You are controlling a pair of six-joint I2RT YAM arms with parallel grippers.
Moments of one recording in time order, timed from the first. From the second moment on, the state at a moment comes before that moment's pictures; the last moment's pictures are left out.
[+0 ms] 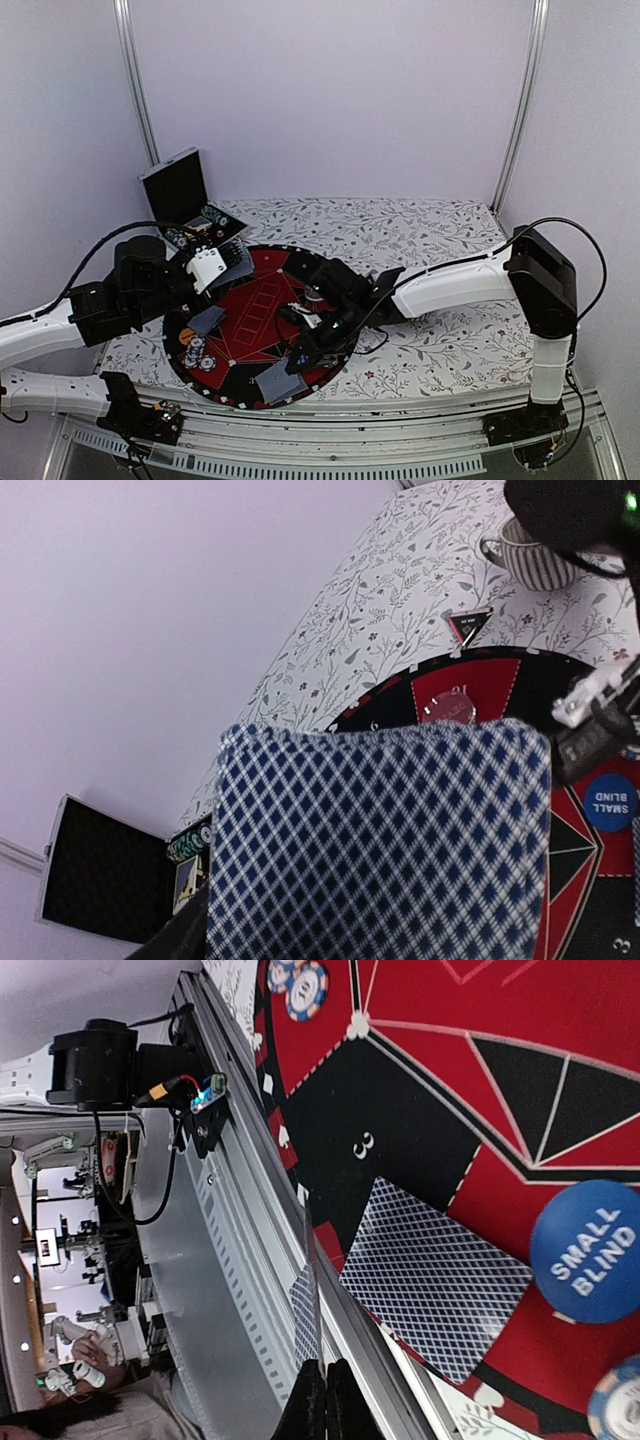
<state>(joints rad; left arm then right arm) -0.86 0.84 0.62 -0.15 -0.31 0.60 1.07 1.97 1.31 -0.24 -0.68 0.60</state>
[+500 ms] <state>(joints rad) -0.86 0.83 0.62 -0.15 -0.30 0.59 1.10 2.09 1.27 -0.08 -0.75 0.75</state>
